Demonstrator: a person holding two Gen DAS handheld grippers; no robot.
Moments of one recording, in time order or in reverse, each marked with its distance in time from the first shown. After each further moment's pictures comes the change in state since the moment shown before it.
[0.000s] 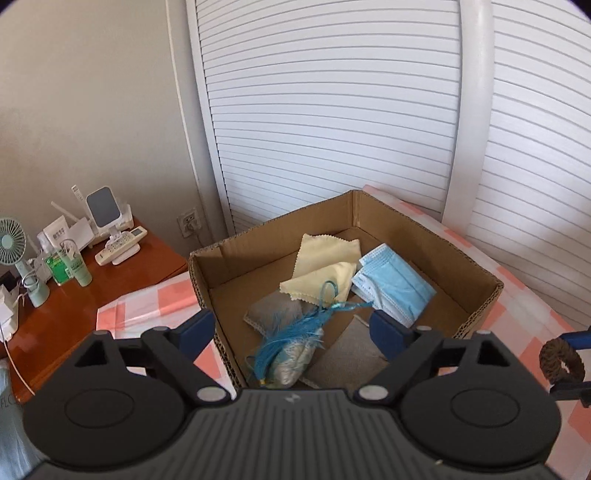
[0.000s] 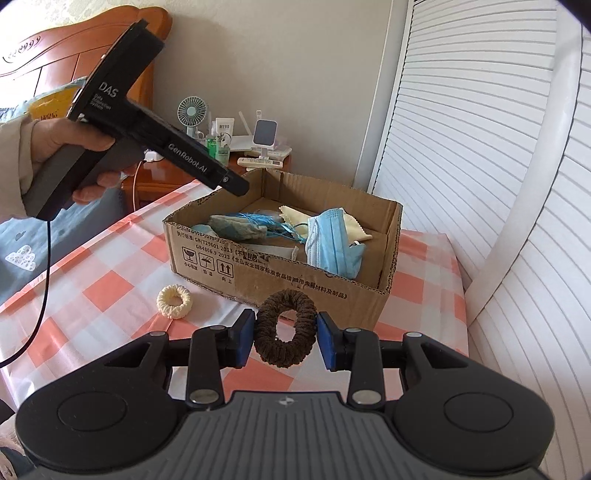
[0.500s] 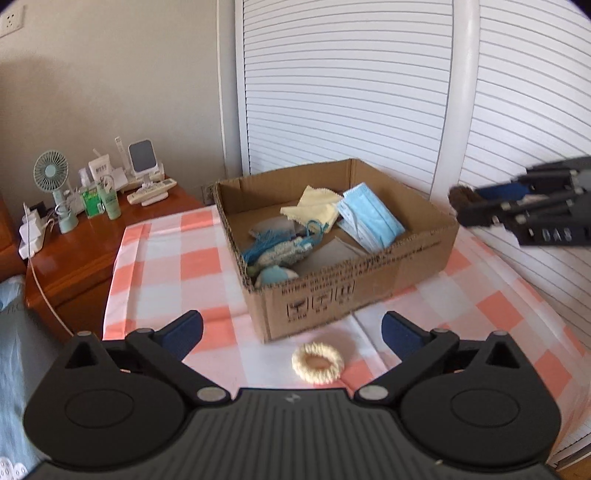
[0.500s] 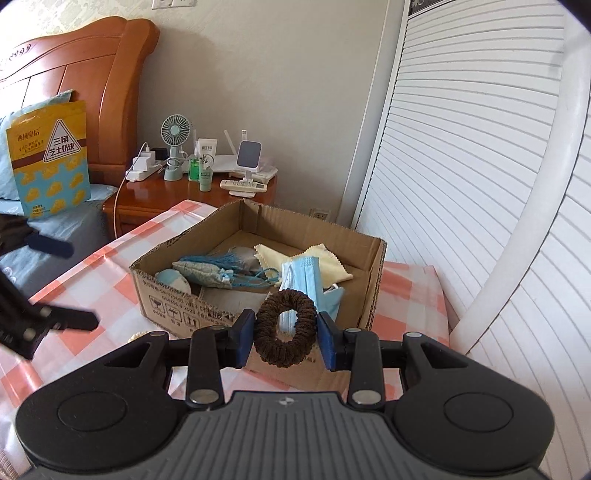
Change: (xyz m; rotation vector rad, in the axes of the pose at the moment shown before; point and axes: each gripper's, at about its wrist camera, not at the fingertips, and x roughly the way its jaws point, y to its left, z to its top) left arm -0.079 -0.023 -0.083 -0.144 -0.020 0.051; right arm 0.021 -0.022 0.045 -0.011 -0.048 -0.039
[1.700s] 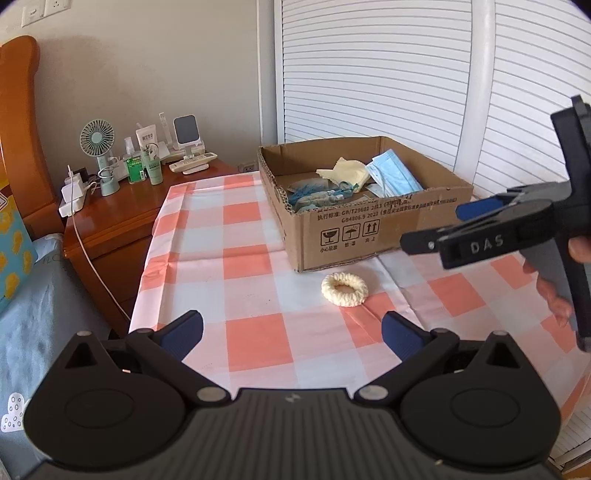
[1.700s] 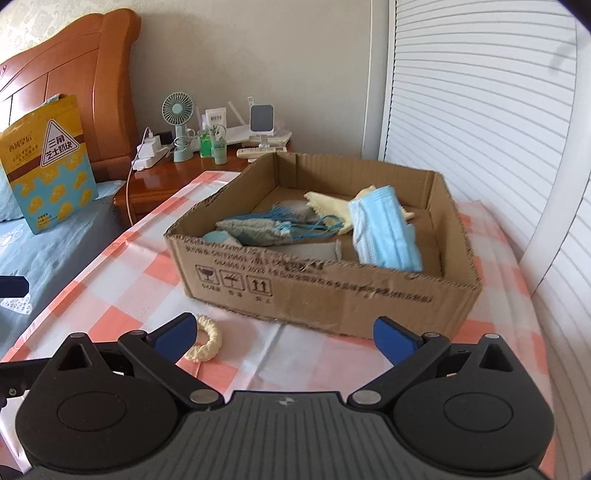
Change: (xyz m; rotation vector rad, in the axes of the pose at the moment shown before) left arm -0.047 0.002 -0.067 -0.071 0.033 0.099; right arm 0.055 0.062 -0.036 0.174 0.092 0.071
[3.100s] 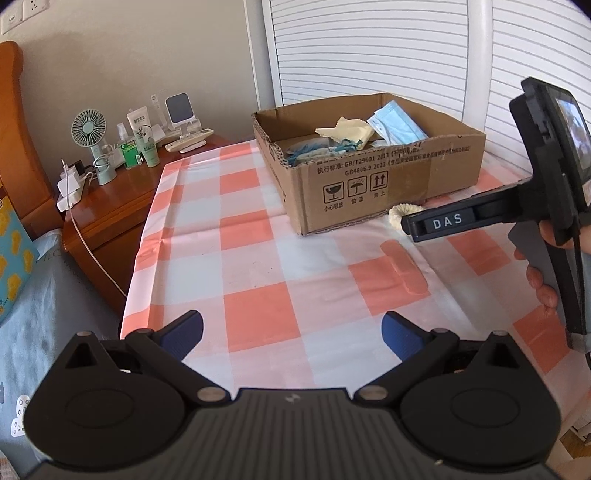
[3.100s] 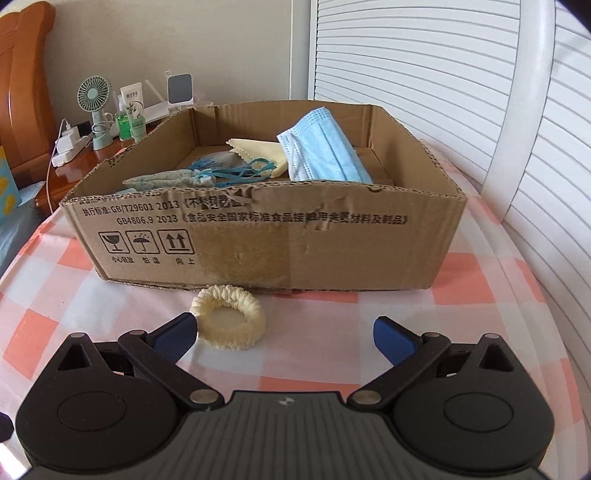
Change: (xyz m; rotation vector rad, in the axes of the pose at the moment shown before) left arm 0.028 -0.006 -0.017 0.068 0.083 0.045; right arm 0.046 -0.014 -0.027 0.144 0.070 -0.225
